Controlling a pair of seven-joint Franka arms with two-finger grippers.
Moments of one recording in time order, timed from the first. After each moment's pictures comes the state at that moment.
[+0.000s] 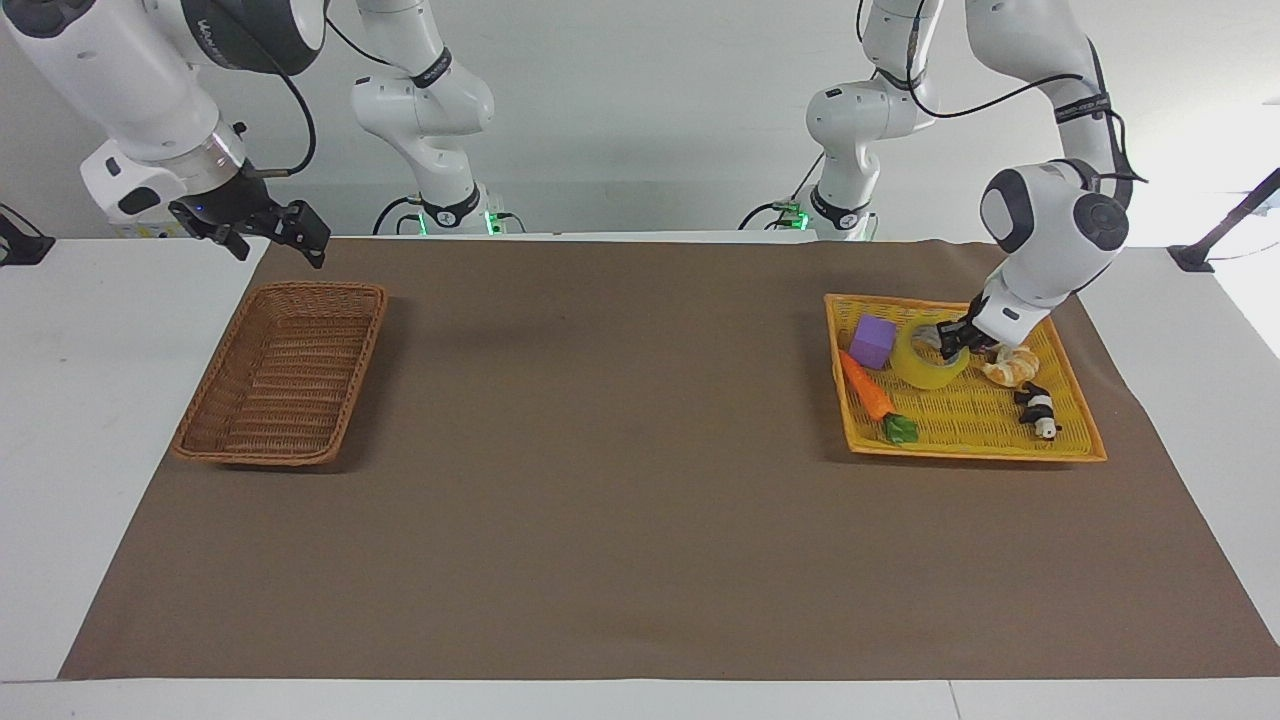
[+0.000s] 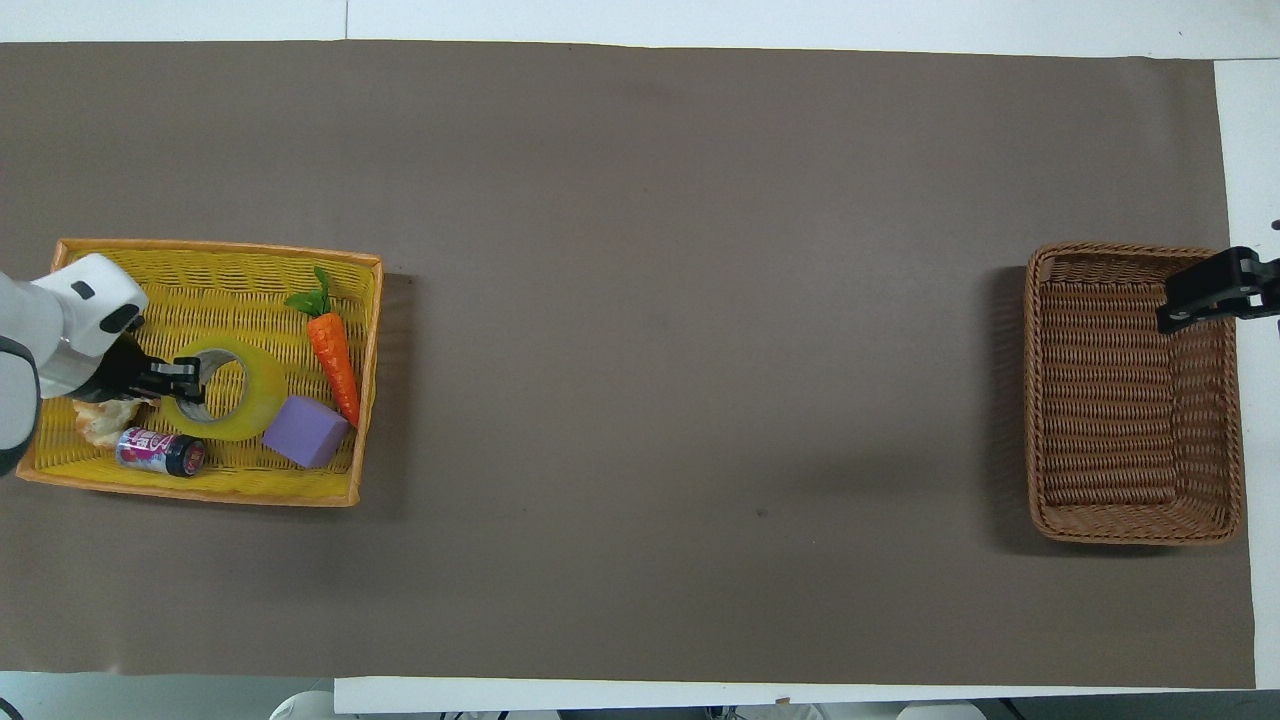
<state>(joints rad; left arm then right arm) 0.06 -0.05 -0.07 -2.12 -0.01 1.90 0.06 0.01 0.00 -0.10 -1.57 -0.03 1.39 0.03</state>
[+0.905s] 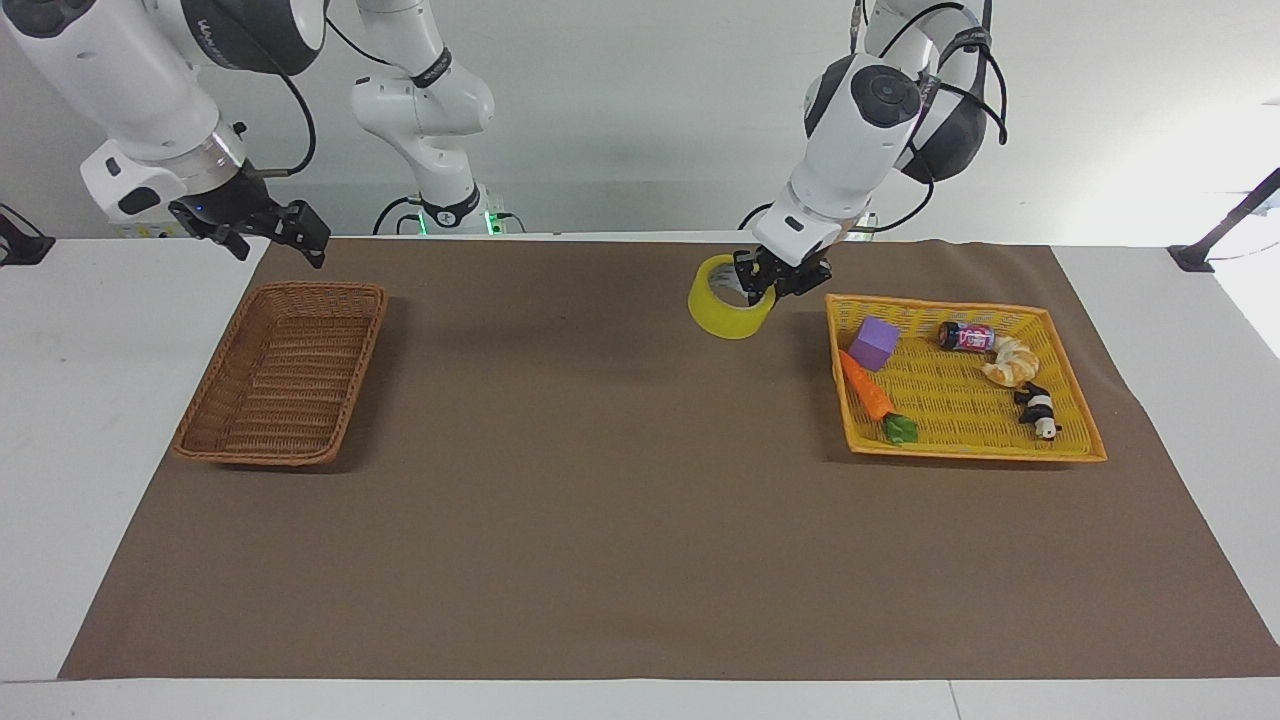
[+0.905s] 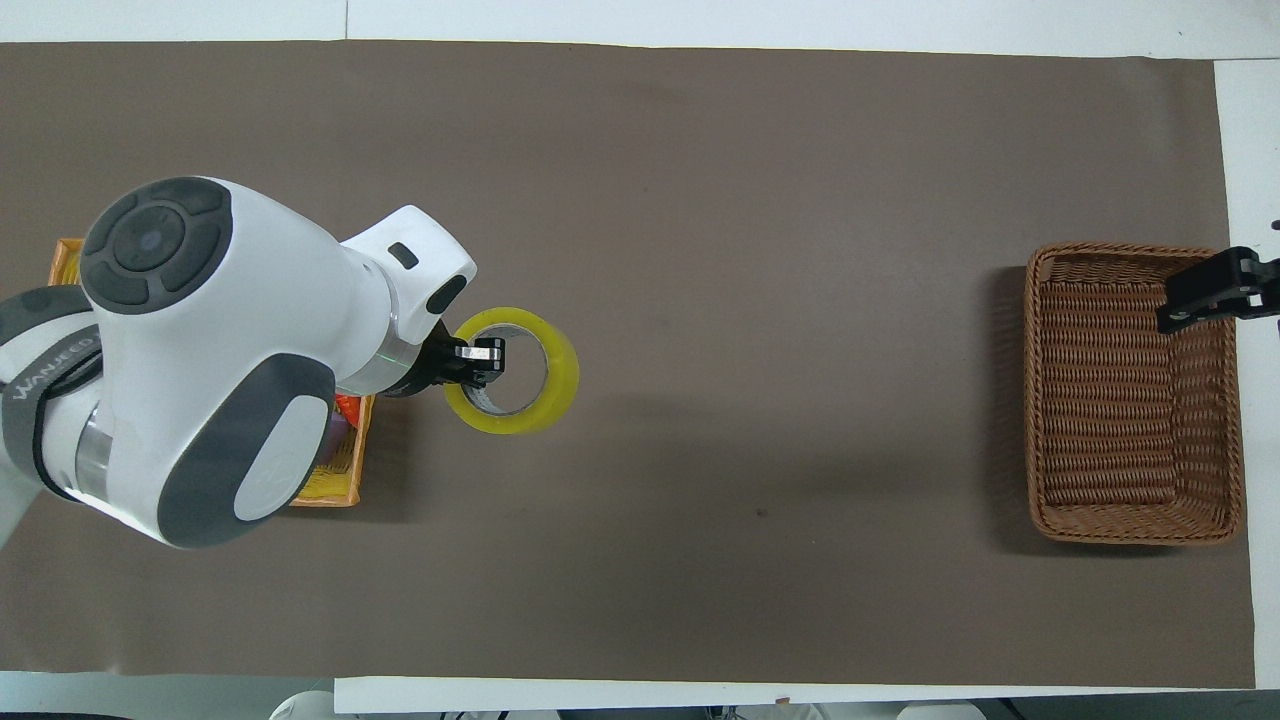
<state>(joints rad) -0.48 -0.04 -0.08 -1.91 -0.22 1.86 -0.43 0.01 0.00 -0.10 -1.57 -0.03 1.39 0.03</state>
